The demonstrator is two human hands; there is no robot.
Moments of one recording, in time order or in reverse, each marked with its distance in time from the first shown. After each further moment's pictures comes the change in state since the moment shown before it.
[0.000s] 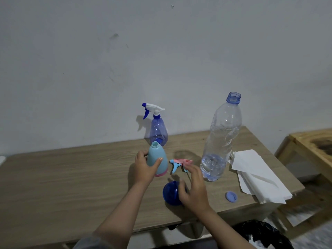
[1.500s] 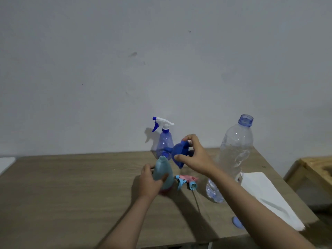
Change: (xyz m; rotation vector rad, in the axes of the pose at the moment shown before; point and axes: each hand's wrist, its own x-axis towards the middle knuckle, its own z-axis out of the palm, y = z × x) left_hand -0.005 0.020 -0.012 0.058 -0.004 -0.098; right_hand 0.152 -0.063 -0.025 0.257 -0.470 0.274
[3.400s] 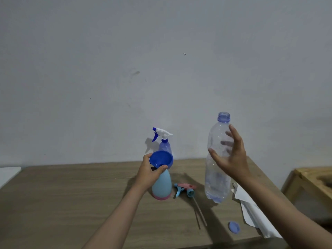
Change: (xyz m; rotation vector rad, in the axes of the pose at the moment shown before) left_hand 0.011 0.053 -0.044 -0.339 -0.194 0.142; right_hand -0.027 0.021 -0.094 -0.352 0.551 -0.494
